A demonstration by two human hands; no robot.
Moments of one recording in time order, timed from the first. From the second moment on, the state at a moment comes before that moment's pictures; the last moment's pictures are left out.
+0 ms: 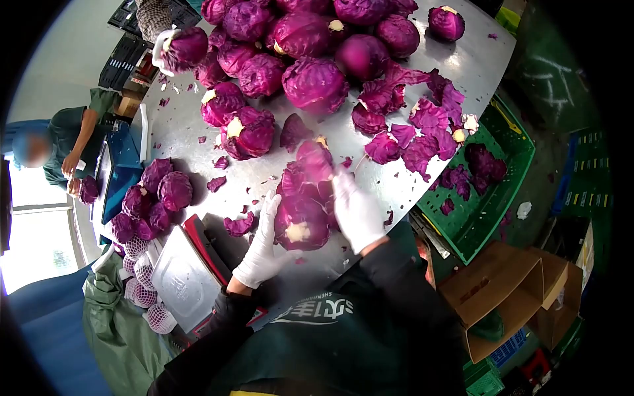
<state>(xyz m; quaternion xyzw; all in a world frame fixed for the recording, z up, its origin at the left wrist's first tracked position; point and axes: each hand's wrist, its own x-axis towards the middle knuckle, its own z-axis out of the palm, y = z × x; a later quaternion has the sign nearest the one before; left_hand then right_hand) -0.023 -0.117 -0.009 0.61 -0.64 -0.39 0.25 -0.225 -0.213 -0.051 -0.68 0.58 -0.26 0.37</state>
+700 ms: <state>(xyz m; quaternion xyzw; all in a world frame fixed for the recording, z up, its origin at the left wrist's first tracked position) -0.034 -0.062 -0.006 0.70 -0.46 -0.39 0.38 -0.208 -0.179 -0.029 -0.86 0.43 -0.12 0.25</state>
